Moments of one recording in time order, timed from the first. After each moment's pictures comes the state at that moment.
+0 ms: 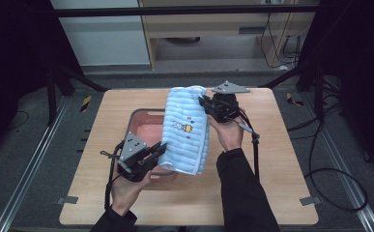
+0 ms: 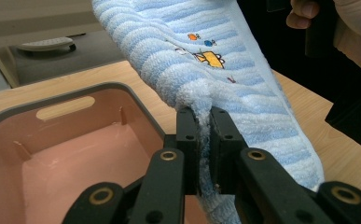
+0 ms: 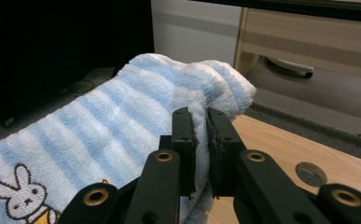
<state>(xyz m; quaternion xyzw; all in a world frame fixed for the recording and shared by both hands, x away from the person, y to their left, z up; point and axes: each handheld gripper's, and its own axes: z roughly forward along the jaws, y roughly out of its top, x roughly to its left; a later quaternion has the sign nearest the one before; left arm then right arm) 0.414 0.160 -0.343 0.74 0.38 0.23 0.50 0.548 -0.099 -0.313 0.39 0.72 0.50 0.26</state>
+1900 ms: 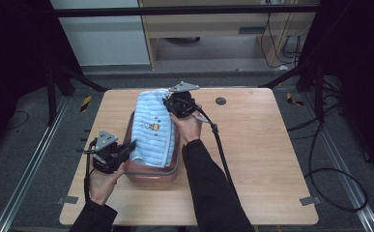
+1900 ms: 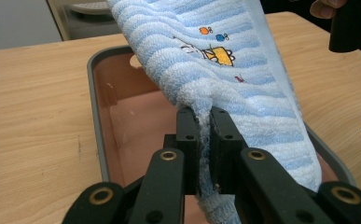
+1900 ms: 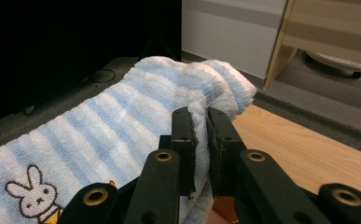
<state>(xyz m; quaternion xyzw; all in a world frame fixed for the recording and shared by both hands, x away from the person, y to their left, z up) 0.450 0.233 -0.384 0.73 0.47 0.25 0.44 0.608 0.004 -0.362 0.37 0.75 0.50 0.22</state>
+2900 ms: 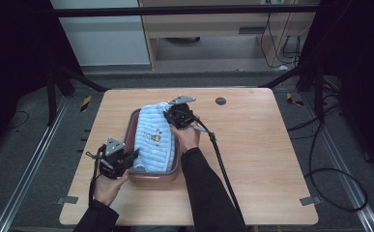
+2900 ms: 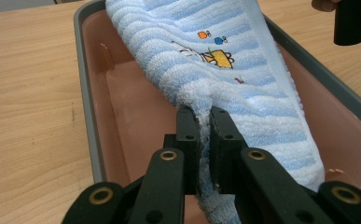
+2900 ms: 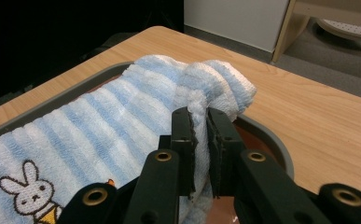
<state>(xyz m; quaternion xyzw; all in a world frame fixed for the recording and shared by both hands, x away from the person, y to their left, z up) 0.453 0.229 -0.416 0.75 0.48 0.24 0.39 0.612 0.010 -0.414 0.38 0.77 0.47 0.20</state>
